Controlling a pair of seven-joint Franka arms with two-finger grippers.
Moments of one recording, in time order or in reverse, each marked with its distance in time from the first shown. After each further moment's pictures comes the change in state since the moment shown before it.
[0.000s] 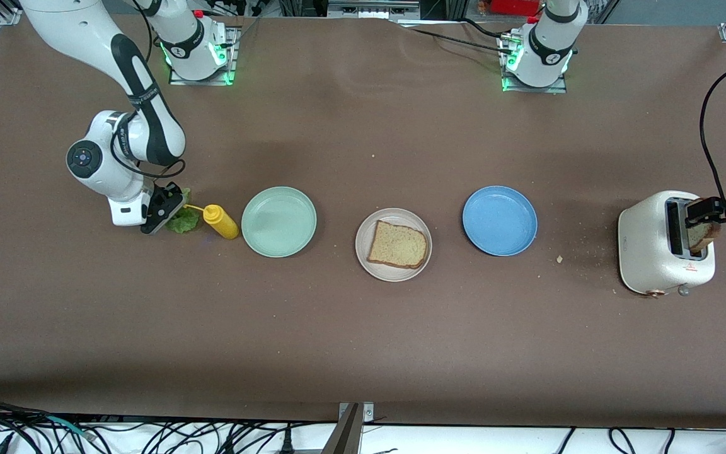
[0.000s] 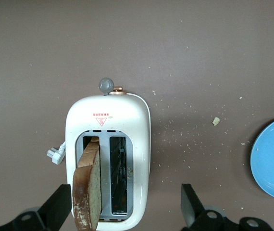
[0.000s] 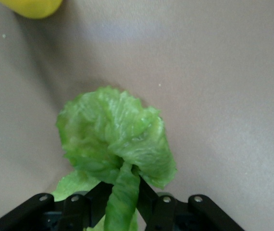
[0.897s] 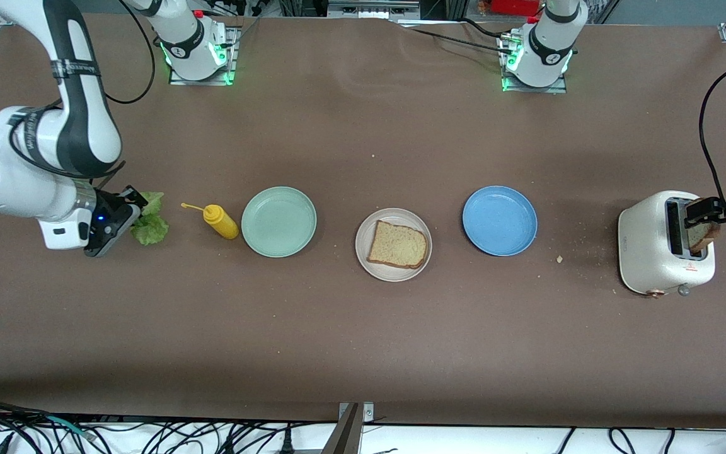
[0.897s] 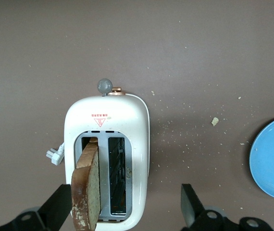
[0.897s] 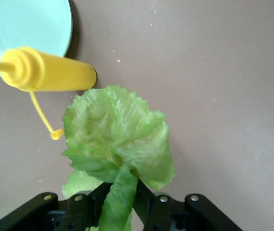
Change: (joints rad) left arm -0.001 0.000 -0.003 0.000 0.000 0.000 0.000; right arm -0.018 -0.064 -0.064 0.498 -0.001 -0.690 0.044
